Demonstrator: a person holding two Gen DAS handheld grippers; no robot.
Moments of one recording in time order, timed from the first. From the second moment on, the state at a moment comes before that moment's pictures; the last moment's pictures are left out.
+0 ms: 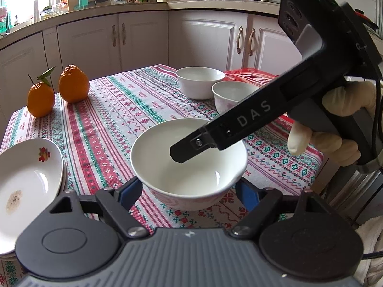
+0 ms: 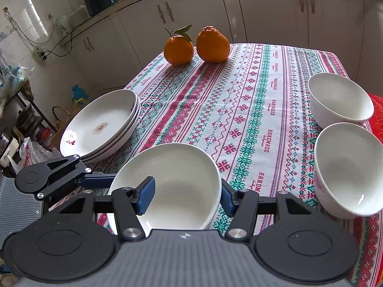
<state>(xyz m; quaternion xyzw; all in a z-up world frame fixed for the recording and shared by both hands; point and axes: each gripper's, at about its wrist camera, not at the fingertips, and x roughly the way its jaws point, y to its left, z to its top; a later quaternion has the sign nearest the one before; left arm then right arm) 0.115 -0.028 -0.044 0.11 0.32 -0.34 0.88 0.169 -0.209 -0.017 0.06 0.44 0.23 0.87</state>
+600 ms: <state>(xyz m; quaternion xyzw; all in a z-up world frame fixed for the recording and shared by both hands) 0.116 -0.031 -0.048 0.11 0.32 -0.34 0.88 0.171 -0.208 -0.022 0.06 0.43 0.23 0.87</state>
